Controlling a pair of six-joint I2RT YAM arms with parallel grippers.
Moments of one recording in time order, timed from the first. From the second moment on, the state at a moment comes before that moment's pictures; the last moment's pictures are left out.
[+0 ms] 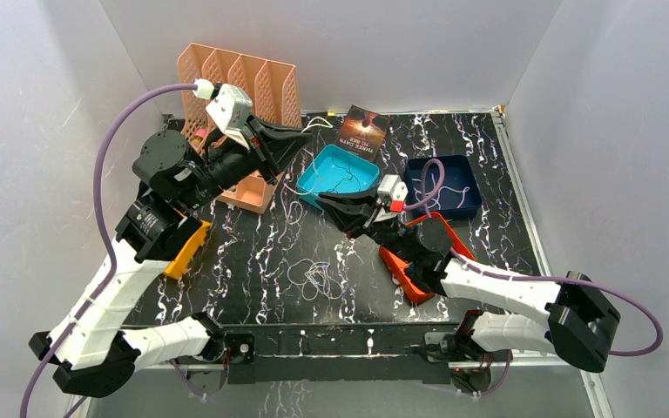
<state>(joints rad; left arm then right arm) -0.72 1.07 1.53 -0.28 0.25 -0.12 1.01 1.15 0.61 0.98 -0.10 0.09</state>
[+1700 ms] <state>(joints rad) -0.72 1.06 1.53 -0.28 0.24 -0.13 1.01 1.19 0.67 0.99 0.00 0.08</state>
